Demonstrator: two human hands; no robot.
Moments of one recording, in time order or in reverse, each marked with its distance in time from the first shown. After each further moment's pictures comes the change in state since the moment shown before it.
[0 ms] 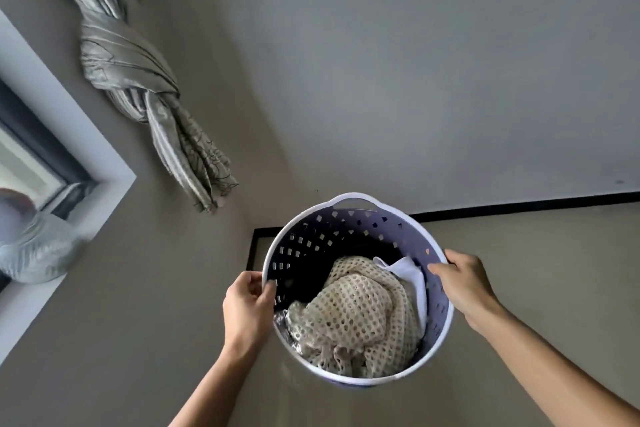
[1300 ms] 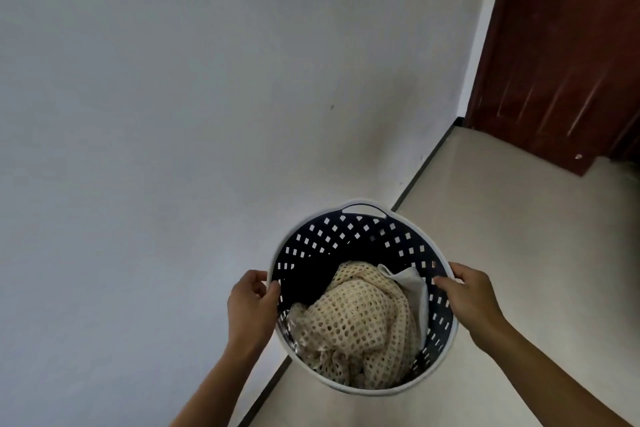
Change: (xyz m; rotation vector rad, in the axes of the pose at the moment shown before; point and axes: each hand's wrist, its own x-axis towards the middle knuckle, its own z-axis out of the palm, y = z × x) left_hand 0.335 0.396 0.690 0.141 -0.819 0.456; right_hand 0.527 -0.056 -0.286 0.266 0.786 0.264
